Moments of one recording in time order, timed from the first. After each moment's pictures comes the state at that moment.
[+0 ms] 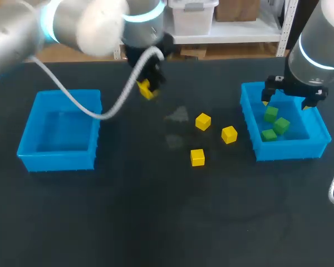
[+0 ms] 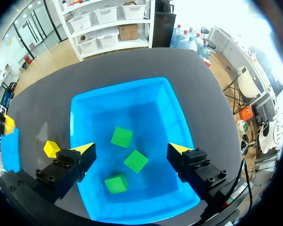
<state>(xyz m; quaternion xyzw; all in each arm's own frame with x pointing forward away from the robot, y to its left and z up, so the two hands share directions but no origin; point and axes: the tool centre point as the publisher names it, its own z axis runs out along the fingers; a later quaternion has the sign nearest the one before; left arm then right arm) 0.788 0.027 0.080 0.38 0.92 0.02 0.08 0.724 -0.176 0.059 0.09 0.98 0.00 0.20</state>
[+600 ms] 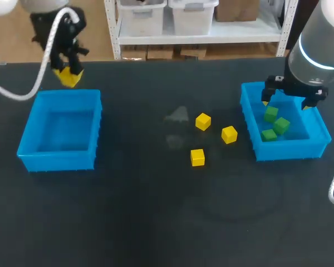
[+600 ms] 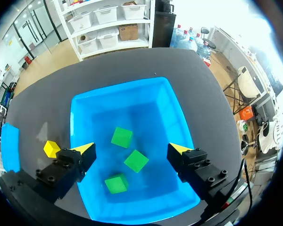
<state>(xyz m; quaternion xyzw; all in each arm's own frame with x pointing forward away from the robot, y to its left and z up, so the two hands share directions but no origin) 0.741 0.200 0.136 0.20 0.98 0.00 0.00 0.724 -0.176 0.059 0.09 0.98 0.00 0.20</state>
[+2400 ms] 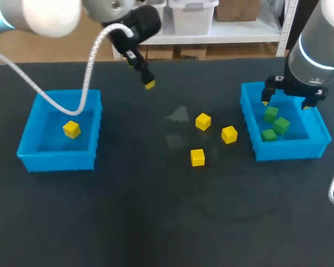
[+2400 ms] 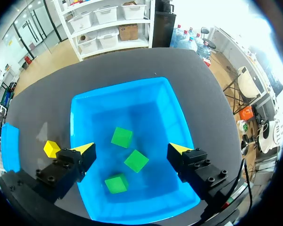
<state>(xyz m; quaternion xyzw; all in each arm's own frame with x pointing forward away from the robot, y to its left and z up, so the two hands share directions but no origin) 0.752 0.019 0.144 0.51 0.85 -0.04 0.12 0.724 -0.176 0.059 0.09 0.98 0.00 0.20</state>
